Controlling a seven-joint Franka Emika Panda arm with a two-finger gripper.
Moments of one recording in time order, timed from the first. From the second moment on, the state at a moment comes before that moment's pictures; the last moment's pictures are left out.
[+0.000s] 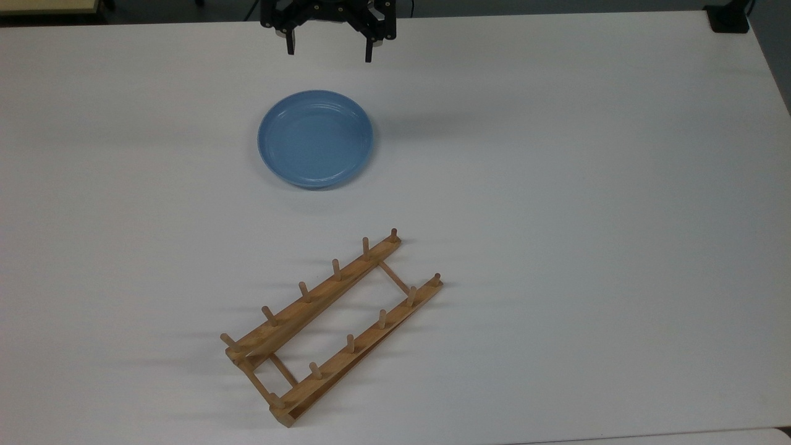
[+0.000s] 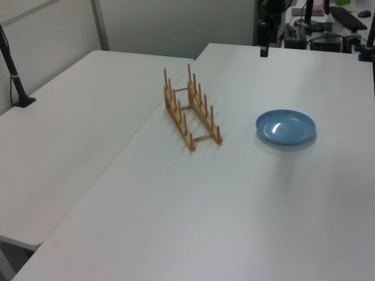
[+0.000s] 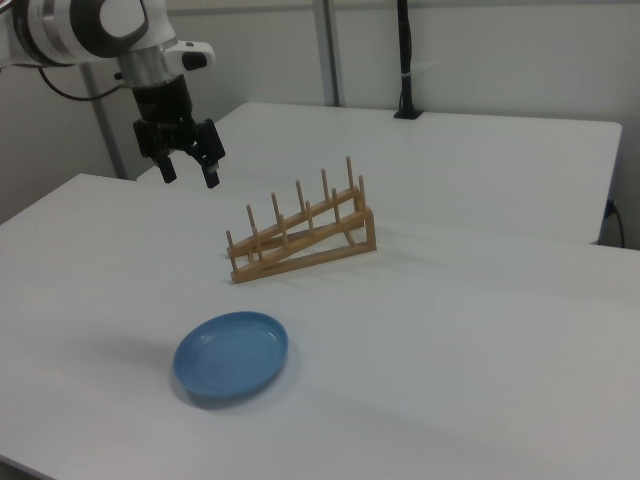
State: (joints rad) arm 0.10 0.09 0.00 -1.52 -0.09 1.61 0.11
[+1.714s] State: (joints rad) arm -0.10 0.28 -0.01 -1.90 -0.15 2.00 -0.50
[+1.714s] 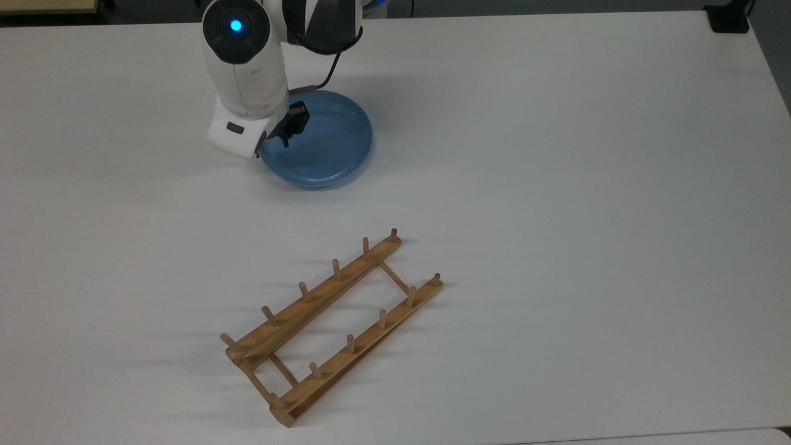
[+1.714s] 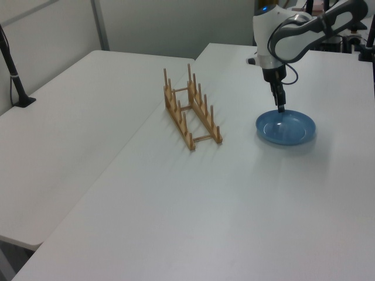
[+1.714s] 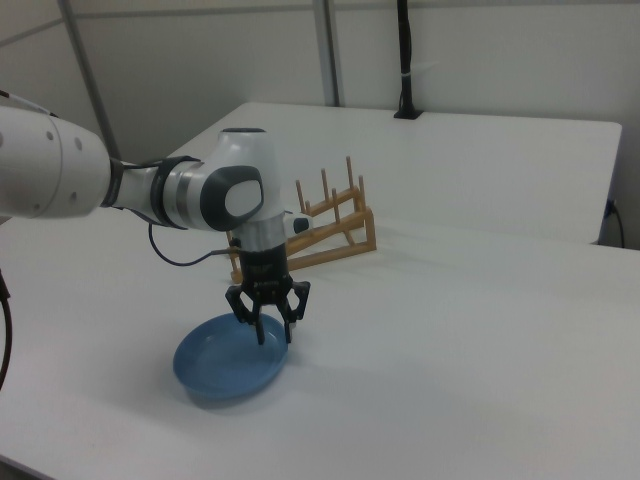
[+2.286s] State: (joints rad) arm -0.11 0.33 -0.01 -1.89 -0.19 2.02 -0.50
